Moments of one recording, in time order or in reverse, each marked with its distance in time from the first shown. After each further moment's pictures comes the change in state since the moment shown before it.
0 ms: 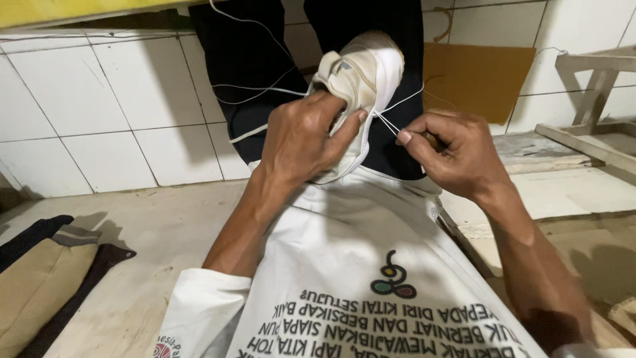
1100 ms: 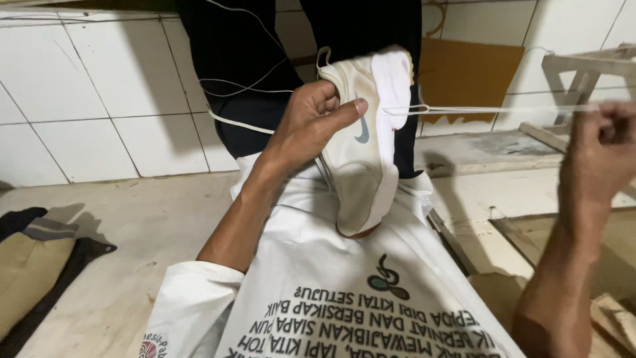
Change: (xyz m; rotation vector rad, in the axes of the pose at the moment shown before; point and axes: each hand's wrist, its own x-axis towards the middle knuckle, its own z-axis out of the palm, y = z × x) left_hand 0.012 -0.005 0.018 -1.012 -0.217 -0.644; right_hand -0.102 0.181 -0.099 -0.082 0.794 0.306
